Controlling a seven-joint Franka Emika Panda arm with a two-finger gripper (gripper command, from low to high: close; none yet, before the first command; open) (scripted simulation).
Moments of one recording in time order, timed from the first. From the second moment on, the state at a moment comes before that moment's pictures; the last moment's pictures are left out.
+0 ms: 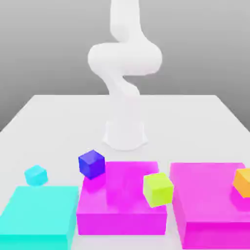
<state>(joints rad) -0.05 -0.72 -0.03 -2.35 -0.04 2.35 0.80</state>
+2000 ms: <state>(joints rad) -0.26 -0.55 -0.11 -2.92 -0.08 2.37 0.15</state>
